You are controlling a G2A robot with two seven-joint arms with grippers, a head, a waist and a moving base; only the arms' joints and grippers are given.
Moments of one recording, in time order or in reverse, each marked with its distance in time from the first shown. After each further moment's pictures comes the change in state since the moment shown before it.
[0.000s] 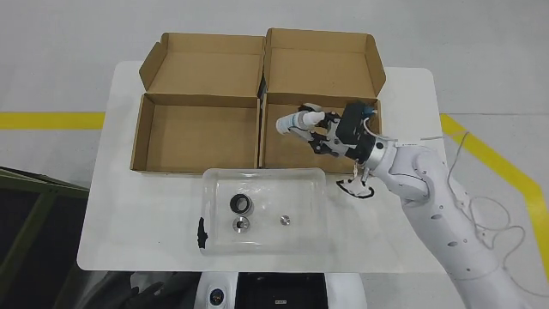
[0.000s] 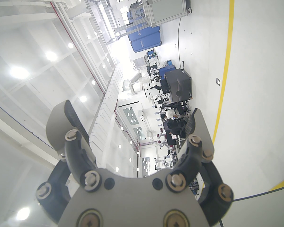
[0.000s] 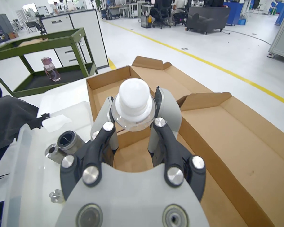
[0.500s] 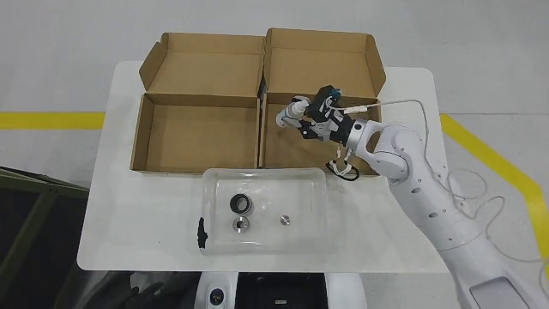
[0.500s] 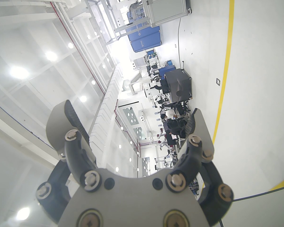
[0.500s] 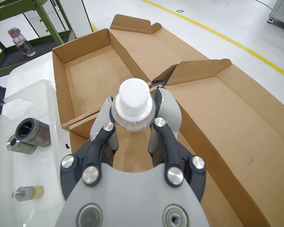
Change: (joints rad) left arm 0.000 0.000 0.000 0.000 0.000 0.000 0.000; right arm 0.185 -0.048 -0.143 0.221 -0.011 0.081 0.124
